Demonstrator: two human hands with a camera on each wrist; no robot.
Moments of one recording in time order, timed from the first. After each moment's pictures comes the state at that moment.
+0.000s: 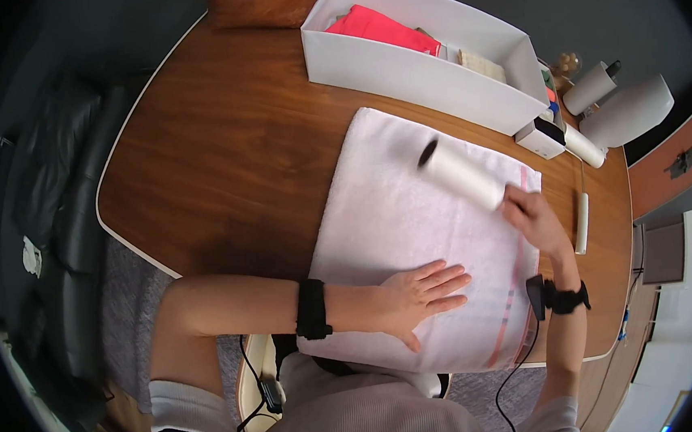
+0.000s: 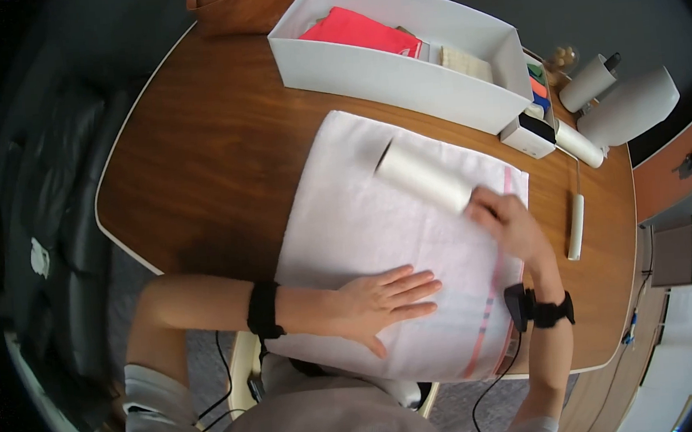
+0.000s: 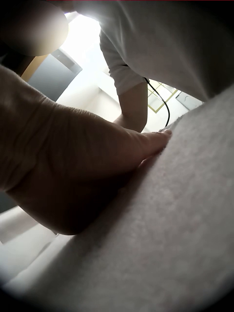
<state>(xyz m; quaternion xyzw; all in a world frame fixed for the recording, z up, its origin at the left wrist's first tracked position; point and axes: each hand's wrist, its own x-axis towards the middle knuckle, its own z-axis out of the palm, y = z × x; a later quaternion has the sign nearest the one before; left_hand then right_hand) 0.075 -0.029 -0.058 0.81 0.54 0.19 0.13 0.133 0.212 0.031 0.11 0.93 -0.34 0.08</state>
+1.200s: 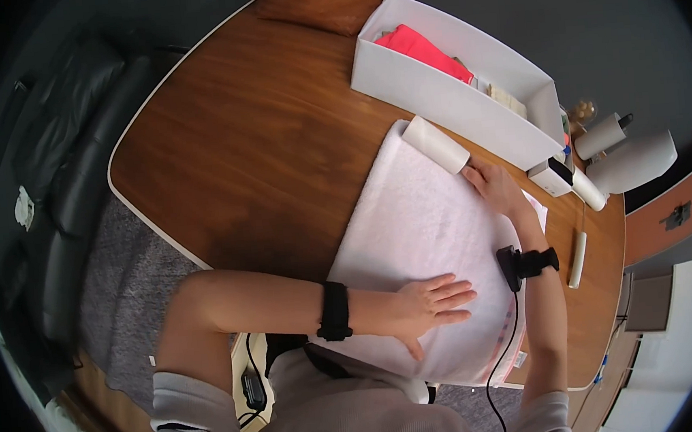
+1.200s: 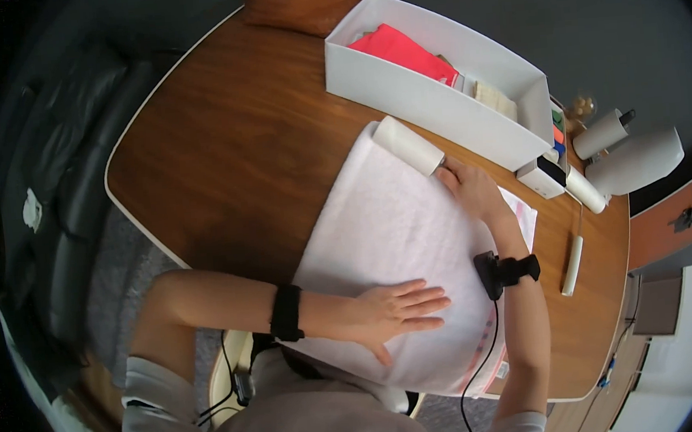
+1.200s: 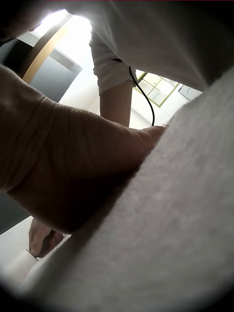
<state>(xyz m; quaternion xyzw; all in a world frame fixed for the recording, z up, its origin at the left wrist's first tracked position) 0.078 -0.030 -0.070 0.80 0.55 0.23 0.08 0.026 0.192 0.002 0.06 0.97 -0.23 0.01</state>
